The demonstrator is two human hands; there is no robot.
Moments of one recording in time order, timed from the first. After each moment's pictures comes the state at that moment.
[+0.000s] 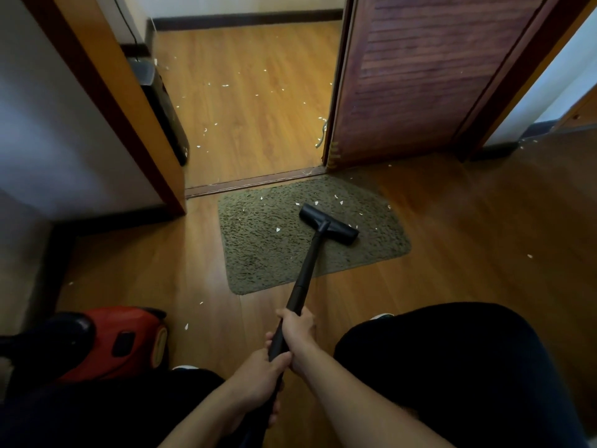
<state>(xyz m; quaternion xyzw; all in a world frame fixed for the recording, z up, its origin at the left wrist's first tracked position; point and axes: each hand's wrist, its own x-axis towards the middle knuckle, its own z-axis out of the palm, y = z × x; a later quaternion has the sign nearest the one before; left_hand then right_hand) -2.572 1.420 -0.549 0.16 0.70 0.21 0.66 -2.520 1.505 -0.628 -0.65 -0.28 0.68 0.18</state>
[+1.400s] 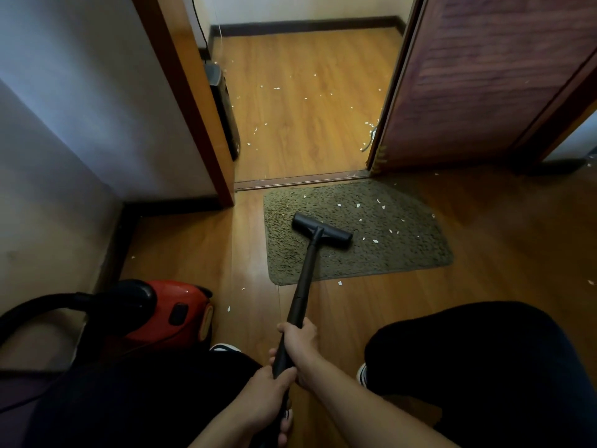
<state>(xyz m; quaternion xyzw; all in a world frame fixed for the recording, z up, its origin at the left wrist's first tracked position) -2.596 1.340 -0.537 0.07 0.72 0.26 0.64 -2.556 1.431 -0.616 -0.59 -0.34 0.72 0.09</state>
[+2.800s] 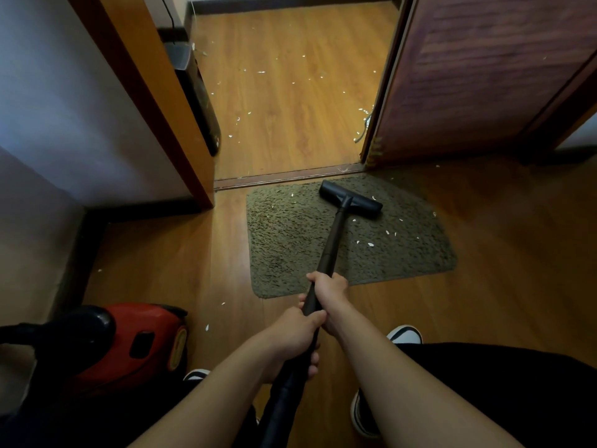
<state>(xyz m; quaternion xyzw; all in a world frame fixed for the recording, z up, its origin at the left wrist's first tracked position) -2.610 1.509 -0.552 0.11 0.69 0.28 0.65 -2.571 1.606 -0.642 -0.64 -0.31 0.68 0.16</state>
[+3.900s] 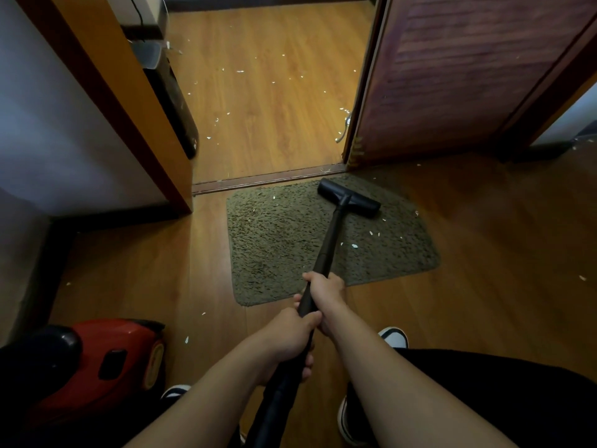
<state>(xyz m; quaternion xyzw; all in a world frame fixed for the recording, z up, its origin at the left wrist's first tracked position) -2.600 1.539 -0.558 0.13 0.69 0.27 0.66 -2.559 1.635 -0.653 -0.66 -0.30 0.66 0.19</state>
